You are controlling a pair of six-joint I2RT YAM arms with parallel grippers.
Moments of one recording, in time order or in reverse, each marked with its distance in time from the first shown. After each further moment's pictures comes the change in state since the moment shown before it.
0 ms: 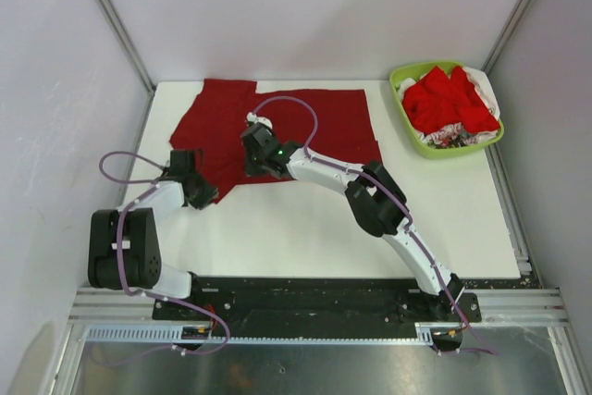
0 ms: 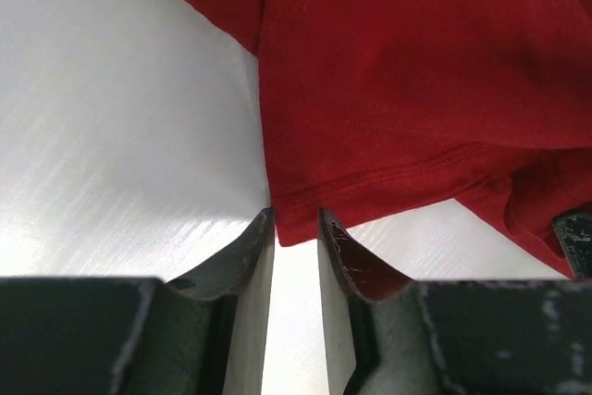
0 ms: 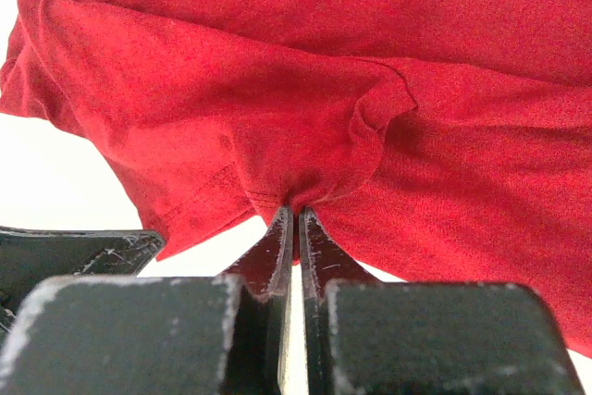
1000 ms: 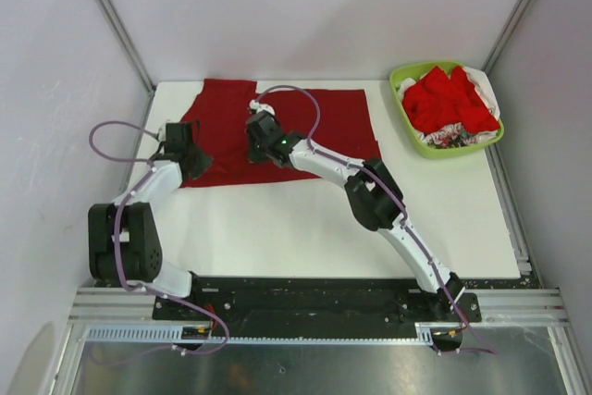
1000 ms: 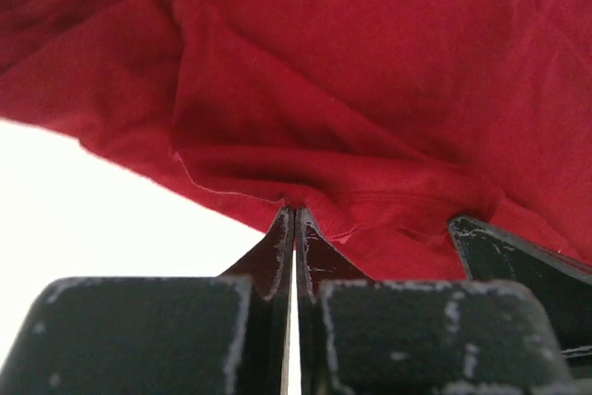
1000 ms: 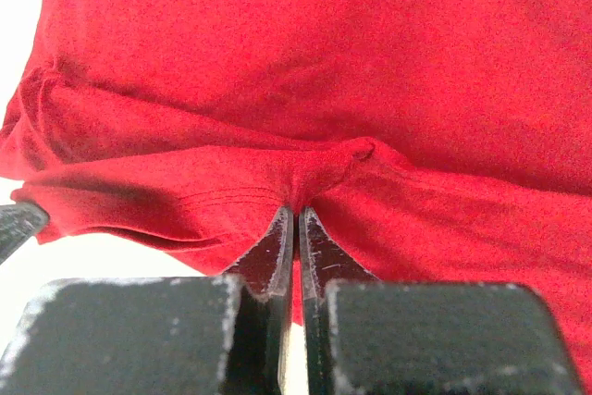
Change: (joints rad) left arm -0.024 0.028 0.209 -0.009 -0.088 0.027; right arm -0.055 0.071 0.126 0.003 0.001 -0.073
